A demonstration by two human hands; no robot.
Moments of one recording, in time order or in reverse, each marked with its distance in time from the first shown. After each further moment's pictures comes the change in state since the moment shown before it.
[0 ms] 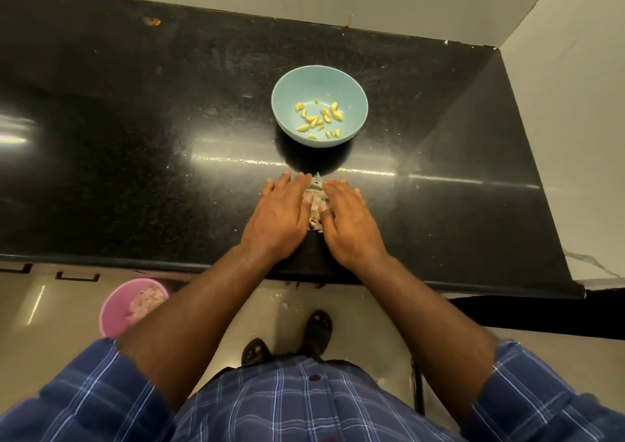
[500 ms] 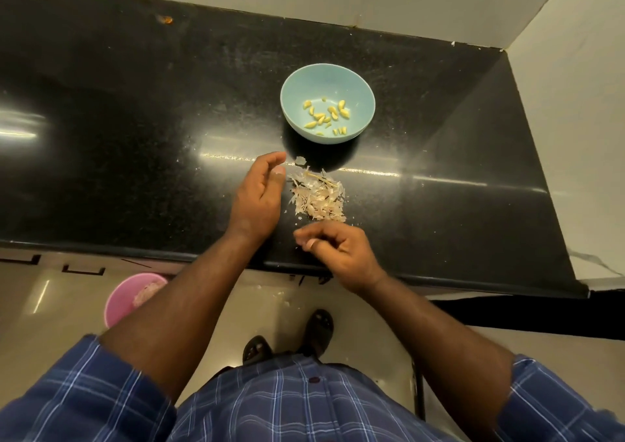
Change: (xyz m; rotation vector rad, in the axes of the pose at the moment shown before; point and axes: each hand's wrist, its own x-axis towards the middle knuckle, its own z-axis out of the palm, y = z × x) left_hand -0.007 -0.019 -0.026 -0.514 0.359 -0.129; right_hand -0.043 -0.020 0.003 0.644 -0.094 -0.111
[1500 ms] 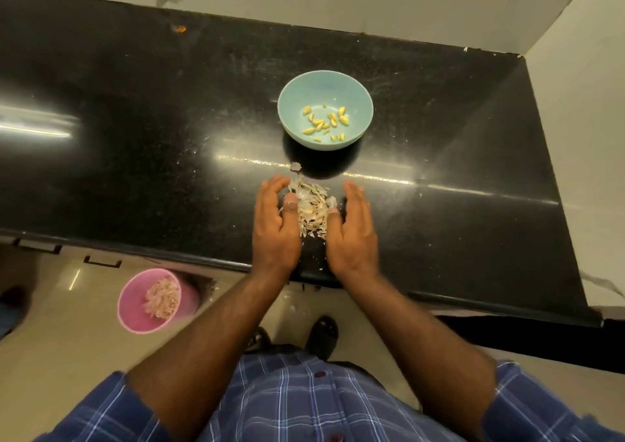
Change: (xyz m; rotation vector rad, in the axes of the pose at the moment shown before) left_hand -0.048 0.020 0.058 0.023 0.208 -0.092; right_hand 0.022 0.005 -0.015 -0.280 0.348 0.186
